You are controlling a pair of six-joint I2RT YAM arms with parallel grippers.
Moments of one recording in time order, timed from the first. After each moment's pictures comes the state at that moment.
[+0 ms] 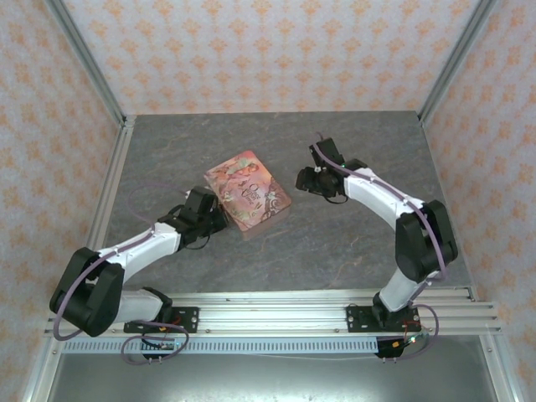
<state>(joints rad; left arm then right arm) -0.40 1.29 0.59 -0.19 0.03 -0.82 0.45 1.65 1.22 -0.57 -0.04 0.61</state>
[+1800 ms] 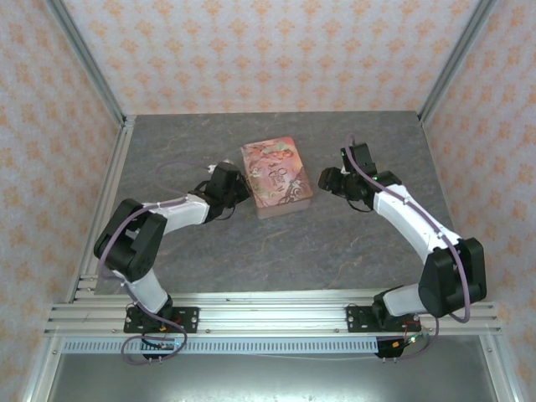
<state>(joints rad) -0.43 1.72 0.89 0.08 -0.01 -0.86 0.33 1.38 1.06 -0.57 -0.05 0.59</state>
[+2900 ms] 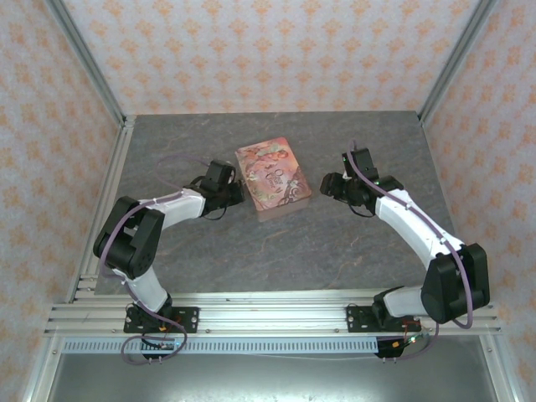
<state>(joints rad) -0.37 1.72 0.94 -0.10 0.06 -0.64 0.33 1.35 1.01 -0.59 -0.05 0.59</state>
